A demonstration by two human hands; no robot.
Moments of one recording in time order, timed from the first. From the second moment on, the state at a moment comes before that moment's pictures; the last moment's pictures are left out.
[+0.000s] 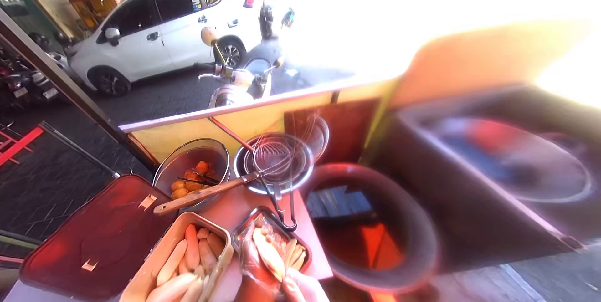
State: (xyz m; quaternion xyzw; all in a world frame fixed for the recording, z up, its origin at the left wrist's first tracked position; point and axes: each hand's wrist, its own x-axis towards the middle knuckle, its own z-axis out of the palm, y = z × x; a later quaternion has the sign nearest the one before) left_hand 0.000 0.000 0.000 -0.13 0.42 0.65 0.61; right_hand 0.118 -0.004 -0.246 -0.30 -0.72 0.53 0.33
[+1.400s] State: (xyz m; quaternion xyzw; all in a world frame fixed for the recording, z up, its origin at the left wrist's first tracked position) left_hand -0.015 0.019 -0.193 0.12 0.26 0.76 0.58; right_hand 0.097 0.027 -0.288 -0.36 -0.75 0.45 0.32
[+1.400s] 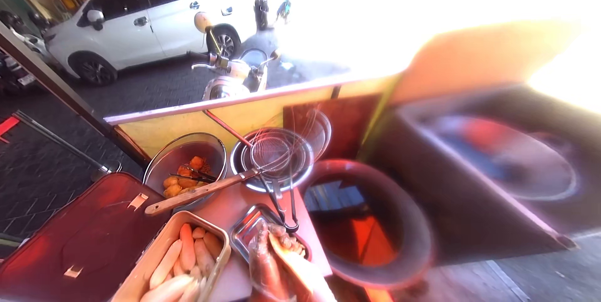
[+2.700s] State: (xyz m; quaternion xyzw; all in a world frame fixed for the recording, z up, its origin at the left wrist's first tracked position) left_hand -0.182 -0.030 -0.215 0.51 0.81 0.27 0.10; right_hand 0.204 0.045 -0.343 -0.55 -0.69 0.46 0.09
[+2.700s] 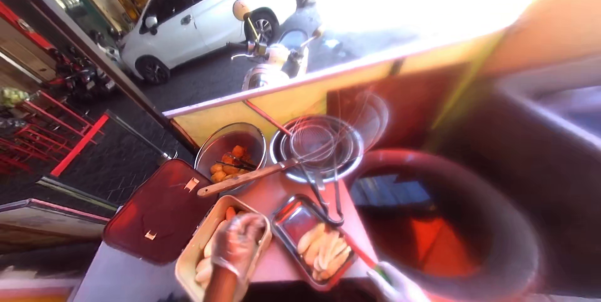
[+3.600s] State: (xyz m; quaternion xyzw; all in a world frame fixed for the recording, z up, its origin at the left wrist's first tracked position) left_hand -0.230 -0.082 -0.245 0.28 0.81 0.47 0.21; right_hand 0.151 0.048 -0.312 -0.40 -0.70 0.58 0.13
